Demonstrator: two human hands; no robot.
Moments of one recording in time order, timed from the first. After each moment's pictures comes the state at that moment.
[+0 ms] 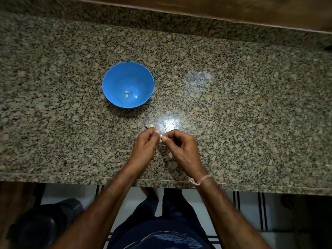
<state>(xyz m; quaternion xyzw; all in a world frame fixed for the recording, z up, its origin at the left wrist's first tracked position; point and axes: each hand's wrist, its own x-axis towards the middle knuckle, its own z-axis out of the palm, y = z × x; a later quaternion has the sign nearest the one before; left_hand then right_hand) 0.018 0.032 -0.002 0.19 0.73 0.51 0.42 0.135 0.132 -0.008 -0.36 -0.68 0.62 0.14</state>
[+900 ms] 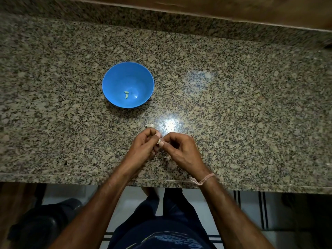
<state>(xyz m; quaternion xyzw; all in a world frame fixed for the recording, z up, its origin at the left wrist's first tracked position) 0.010 0.025 -0.001 0.17 0.67 0.52 0.49 0.137 0.137 -0.006 -0.31 -0.74 0.59 0.07</state>
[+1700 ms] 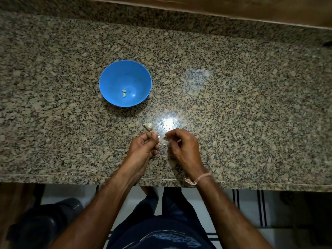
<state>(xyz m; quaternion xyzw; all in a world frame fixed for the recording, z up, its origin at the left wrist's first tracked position) 0.025 0.030 -0.017 -0.05 0.58 0.62 0.52 0.142 0.139 -0.027 -0.39 -0.78 0.48 0.13</state>
